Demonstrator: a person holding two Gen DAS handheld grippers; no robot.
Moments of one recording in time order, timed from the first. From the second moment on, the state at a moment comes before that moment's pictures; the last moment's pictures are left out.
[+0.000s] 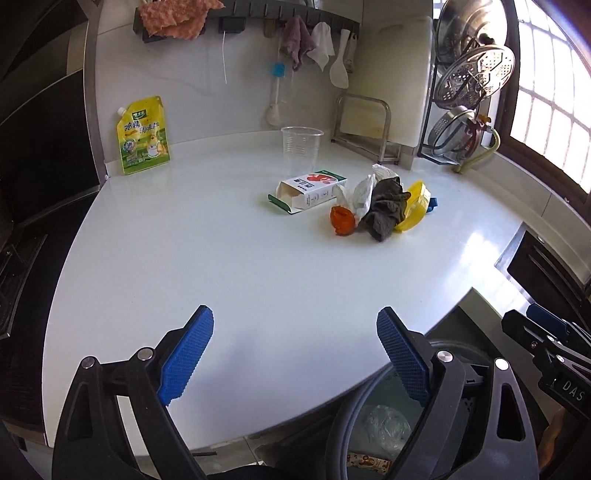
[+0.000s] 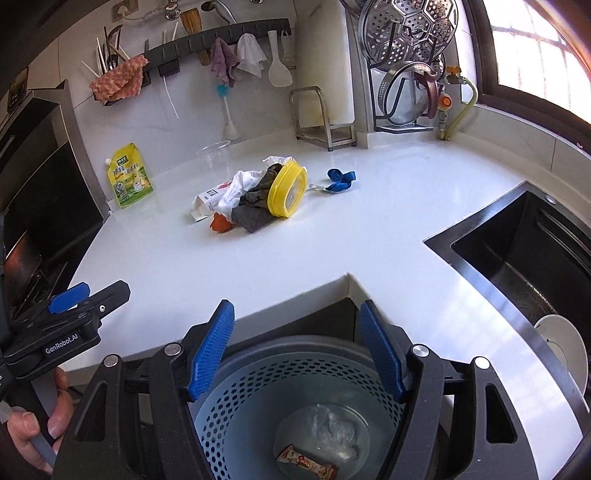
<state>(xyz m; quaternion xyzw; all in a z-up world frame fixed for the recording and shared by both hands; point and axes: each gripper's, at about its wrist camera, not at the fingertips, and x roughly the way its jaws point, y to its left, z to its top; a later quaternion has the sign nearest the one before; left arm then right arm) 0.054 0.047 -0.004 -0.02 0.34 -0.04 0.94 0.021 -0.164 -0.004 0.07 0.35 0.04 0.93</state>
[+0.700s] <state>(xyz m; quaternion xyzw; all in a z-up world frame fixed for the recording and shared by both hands) 0.150 0.033 -0.009 -0.01 0.33 -0.02 0.94 0.154 -0.148 -0.005 0.08 0.35 0.05 0.93</state>
